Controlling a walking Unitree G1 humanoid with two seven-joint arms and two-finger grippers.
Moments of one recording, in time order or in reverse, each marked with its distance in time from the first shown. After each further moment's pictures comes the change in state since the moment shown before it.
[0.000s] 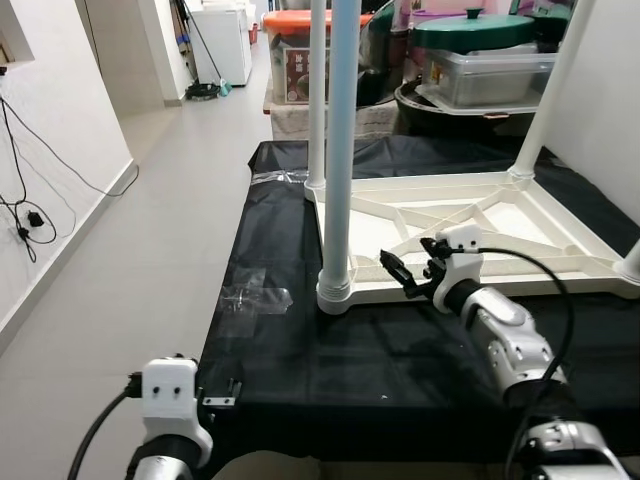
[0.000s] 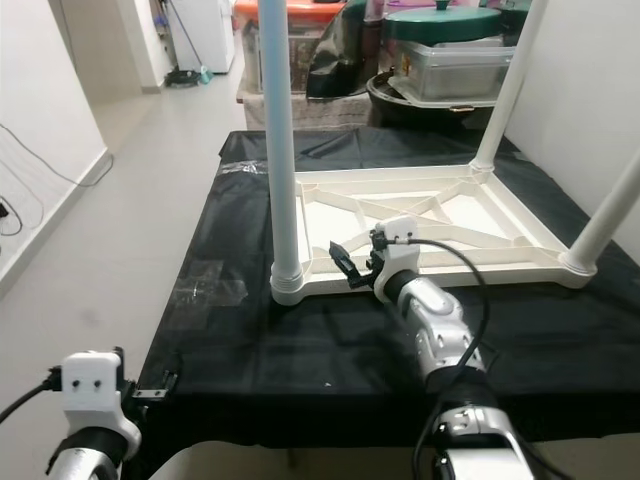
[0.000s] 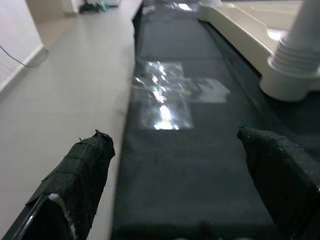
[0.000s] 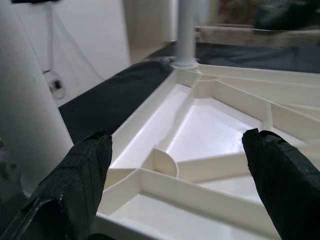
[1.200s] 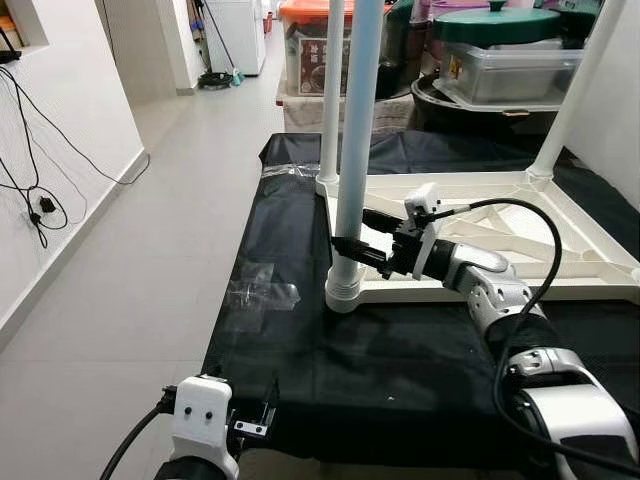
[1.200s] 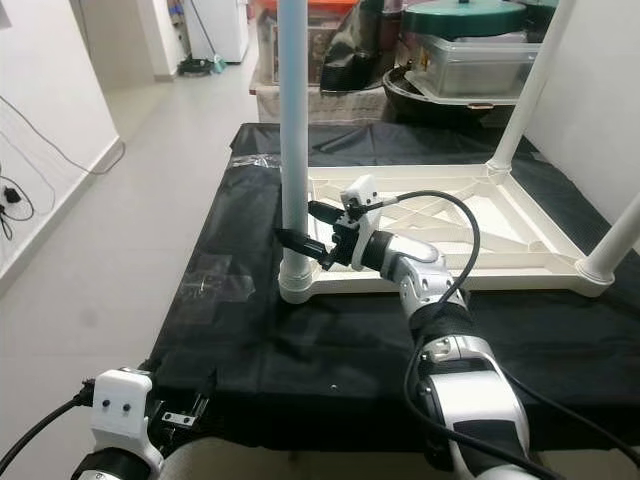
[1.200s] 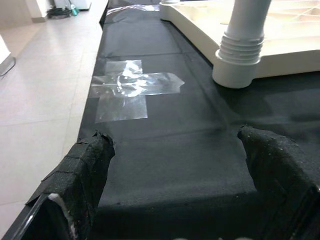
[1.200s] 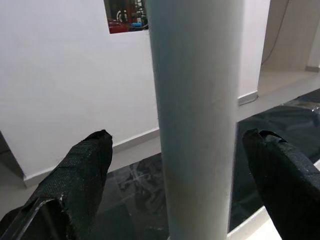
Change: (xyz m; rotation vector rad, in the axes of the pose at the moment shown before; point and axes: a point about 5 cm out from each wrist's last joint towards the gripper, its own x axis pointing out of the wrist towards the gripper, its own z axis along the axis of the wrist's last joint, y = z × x) left arm -0.013 -0.022 0.000 0.031 -0.026 -0.135; right arm 0.041 0.041 0.036 0.027 -0.090 0.523
